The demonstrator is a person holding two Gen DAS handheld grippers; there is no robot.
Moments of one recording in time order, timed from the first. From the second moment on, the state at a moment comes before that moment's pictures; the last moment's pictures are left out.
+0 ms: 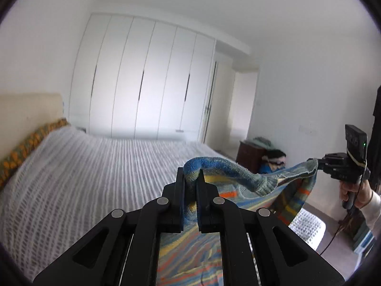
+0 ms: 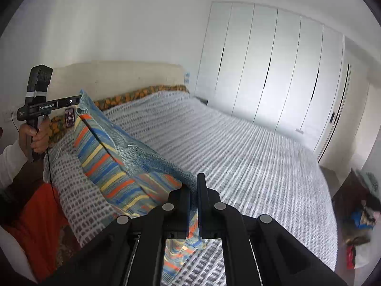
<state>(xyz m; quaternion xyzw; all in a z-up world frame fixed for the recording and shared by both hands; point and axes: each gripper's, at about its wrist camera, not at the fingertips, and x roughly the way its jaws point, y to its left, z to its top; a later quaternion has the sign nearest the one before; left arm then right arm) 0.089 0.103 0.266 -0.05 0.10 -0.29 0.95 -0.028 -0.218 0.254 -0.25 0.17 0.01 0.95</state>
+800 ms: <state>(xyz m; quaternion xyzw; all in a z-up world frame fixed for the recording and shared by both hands) -0.011 0.119 0.366 -0.02 0.00 -0.23 0.97 -0.157 -0.115 0.354 -0.33 0.04 0.00 0.94</state>
